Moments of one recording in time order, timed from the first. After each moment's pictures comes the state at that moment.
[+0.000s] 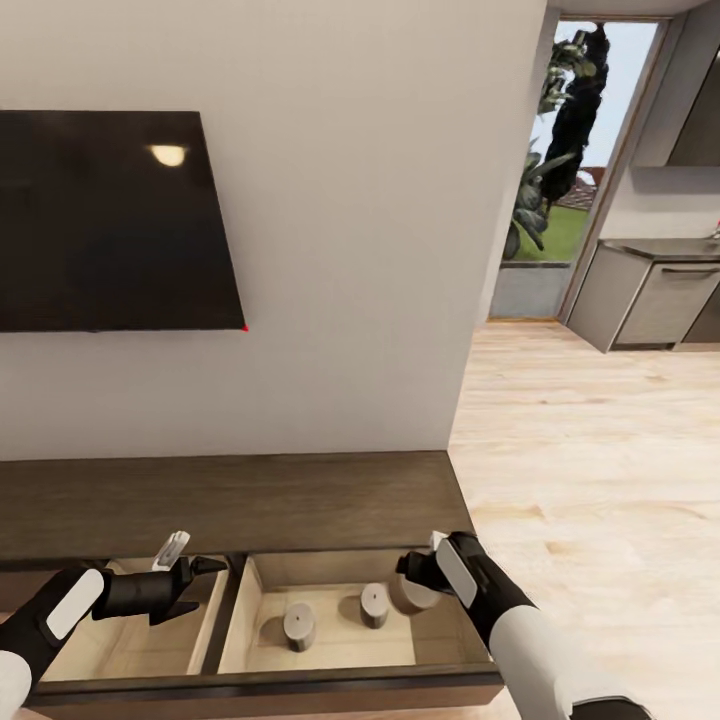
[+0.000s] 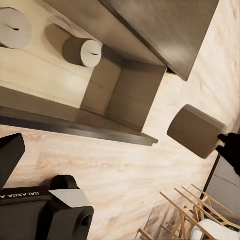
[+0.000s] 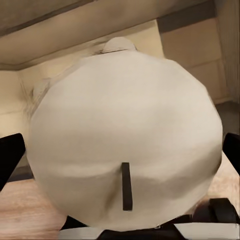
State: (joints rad) left arm -0.61 0.40 -0.08 -0.52 0.80 0.97 -0.54; right arm -0.71 0.14 0.05 -0.51 -0.43 0.67 -0.25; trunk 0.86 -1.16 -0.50
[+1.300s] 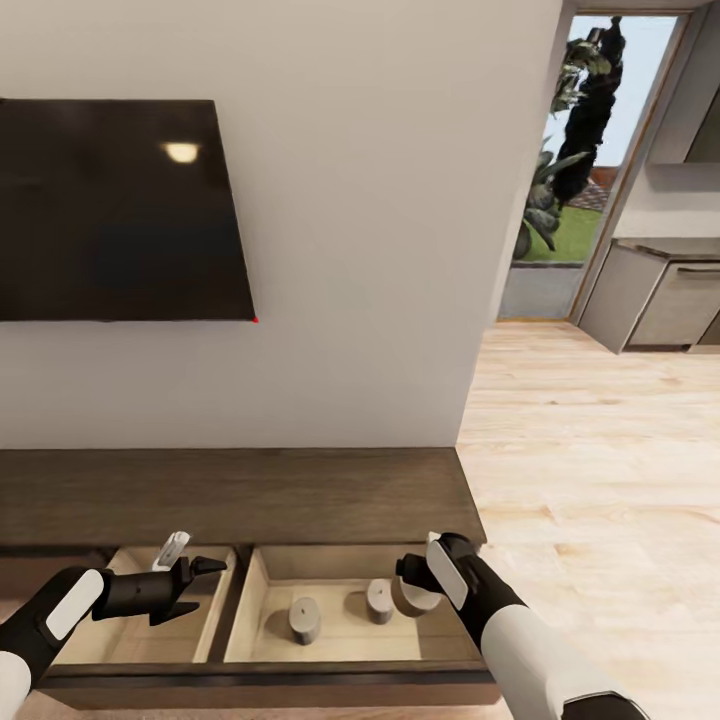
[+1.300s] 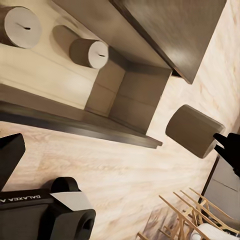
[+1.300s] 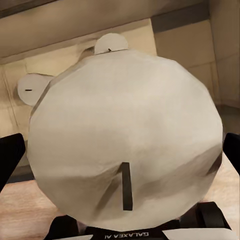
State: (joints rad) left arm -0.61 0.40 -0.08 -0.52 0.80 0.98 -0.54; right arm -0.71 0.16 0.08 -0.49 -0.43 0.64 -0.33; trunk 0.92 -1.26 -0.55
